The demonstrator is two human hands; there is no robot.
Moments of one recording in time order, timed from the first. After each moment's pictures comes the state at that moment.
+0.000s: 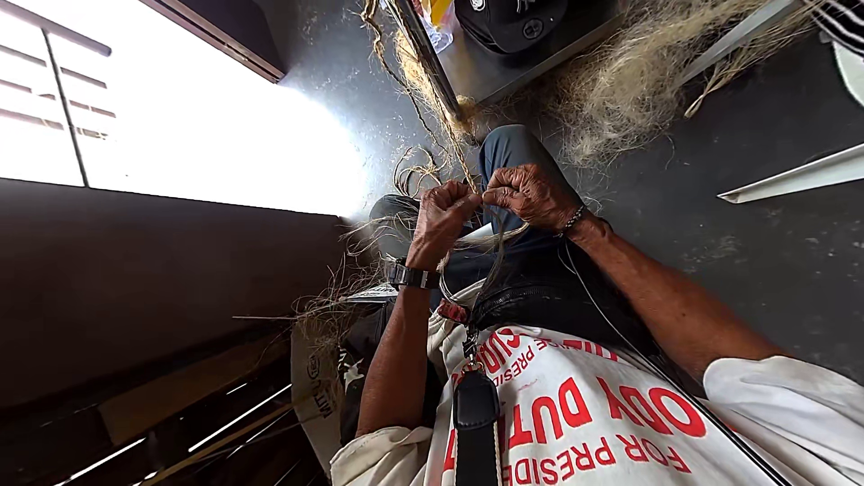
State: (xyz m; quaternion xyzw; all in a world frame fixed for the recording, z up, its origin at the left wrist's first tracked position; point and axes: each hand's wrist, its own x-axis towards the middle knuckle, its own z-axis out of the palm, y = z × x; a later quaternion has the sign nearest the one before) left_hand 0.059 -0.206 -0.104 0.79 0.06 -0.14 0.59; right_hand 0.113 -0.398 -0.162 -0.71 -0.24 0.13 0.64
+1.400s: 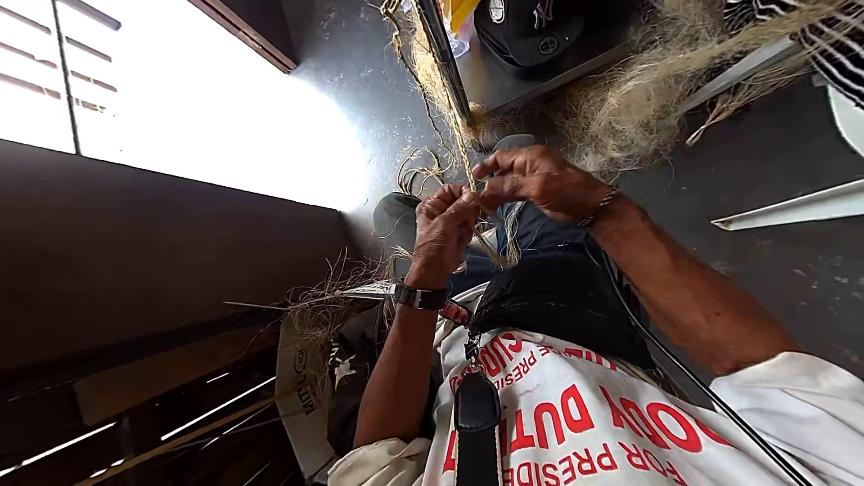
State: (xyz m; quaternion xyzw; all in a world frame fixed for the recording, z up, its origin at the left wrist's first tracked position) left_hand 0.041 -0.216 -0.090 0.58 0.10 -0.07 0.80; right_hand 0.129 -0.398 -0.098 -0.60 -0.21 0.31 0.70
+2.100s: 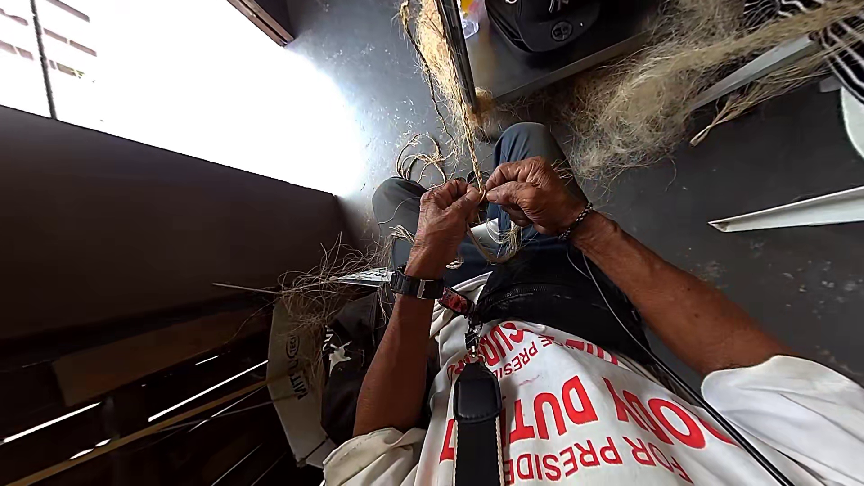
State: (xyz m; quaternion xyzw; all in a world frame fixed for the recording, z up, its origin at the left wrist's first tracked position) left_hand 0.040 -0.207 -0.095 0.70 0.16 -0.09 0.69; right_hand 0.107 -0.377 -0.138 -0.55 -0.15 0.29 0.76
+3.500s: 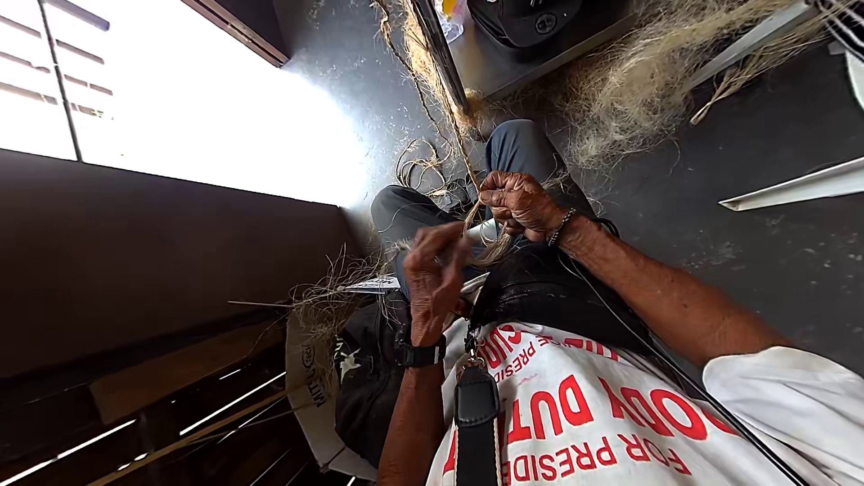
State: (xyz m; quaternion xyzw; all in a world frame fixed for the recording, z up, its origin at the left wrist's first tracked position) left_hand -0.027 -0.201 -0.107 0.87 0.04 0.05 0.48; right_hand 0.094 -0.373 -0.158 -0.47 -0.02 0.38 0.80
